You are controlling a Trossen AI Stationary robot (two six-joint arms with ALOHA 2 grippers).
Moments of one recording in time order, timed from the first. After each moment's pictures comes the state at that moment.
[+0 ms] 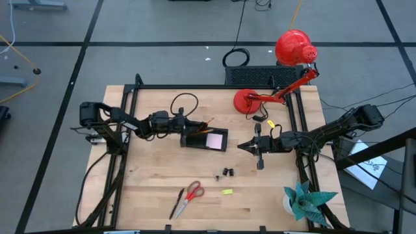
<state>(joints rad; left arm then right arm) 0.26 1.65 0.37 1.05 0.19 0.01 0.24 1.06 0.29 0.71 0.23 -0.04</state>
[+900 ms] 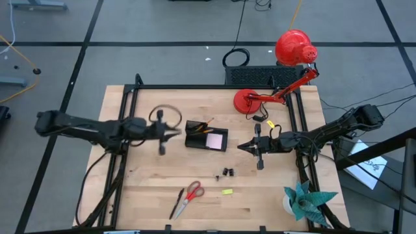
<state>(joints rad) -0.05 0.85 0.46 0.10 -0.18 0.18 0.24 1.06 0.29 0.67 0.23 -0.03</state>
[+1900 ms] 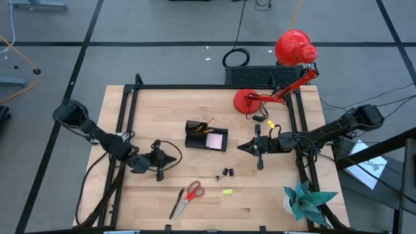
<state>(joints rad) -0.58 1.26 0.18 0.49 -0.61 -0.43 0.24 1.06 0.29 0.64 0.23 0.02</state>
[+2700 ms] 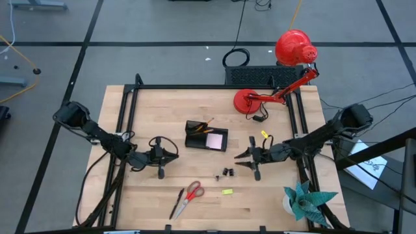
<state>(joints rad) -0.53 1.30 0.13 0.78 -0.62 -0.30 0.36 1.30 0.29 0.75 0.27 0.11</state>
